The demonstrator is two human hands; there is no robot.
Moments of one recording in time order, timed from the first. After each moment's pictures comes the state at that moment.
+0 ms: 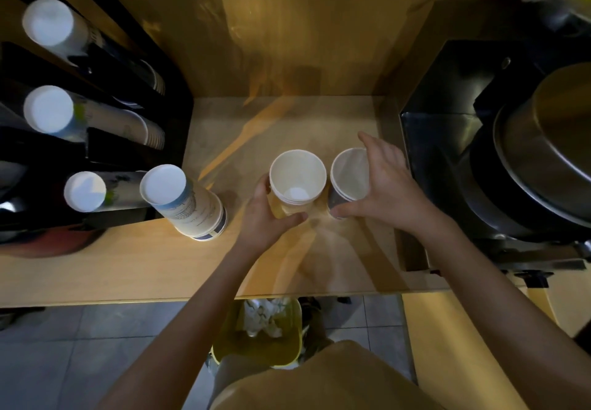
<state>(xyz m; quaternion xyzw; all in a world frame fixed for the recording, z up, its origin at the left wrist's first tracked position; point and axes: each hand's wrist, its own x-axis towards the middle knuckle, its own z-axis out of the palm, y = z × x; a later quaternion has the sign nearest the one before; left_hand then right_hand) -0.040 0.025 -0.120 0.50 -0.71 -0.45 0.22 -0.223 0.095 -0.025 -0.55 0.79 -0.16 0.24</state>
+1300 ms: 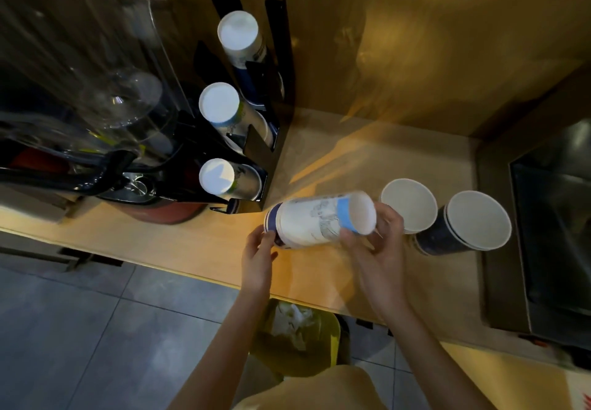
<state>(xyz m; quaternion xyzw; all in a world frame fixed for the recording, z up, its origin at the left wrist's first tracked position) 0.099 0.036 -0.122 0.64 -0.30 -0.59 0.39 -0.057 0.083 -0.080 -0.34 0.61 -0.58 0.42</state>
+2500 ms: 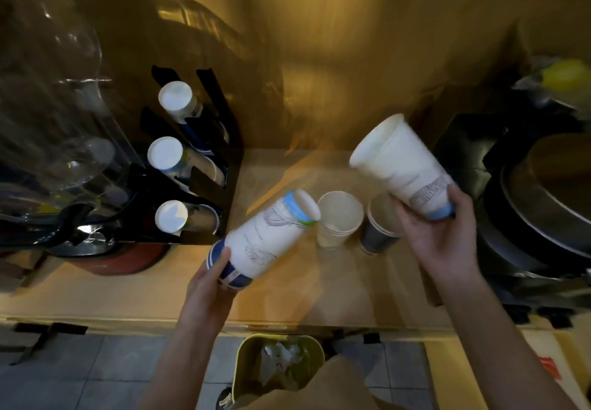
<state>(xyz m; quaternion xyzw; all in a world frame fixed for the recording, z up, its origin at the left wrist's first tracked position) 0.111 0.047 -0.070 0.47 -0.23 -0.75 0.40 -0.181 0.124 0.005 -0.02 0.32 -0.80 0.50</state>
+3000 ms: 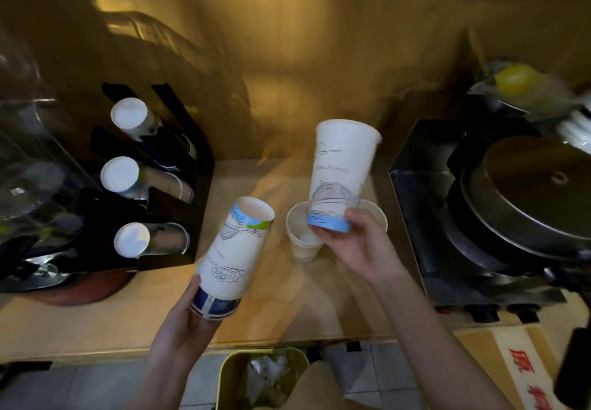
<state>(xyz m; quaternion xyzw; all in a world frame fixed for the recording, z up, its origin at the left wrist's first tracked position) 0.101 0.048 -0.086 0.43 -0.11 -0.83 0.34 -0.163 0.088 -0.018 -0.11 0.31 -0.69 0.65</state>
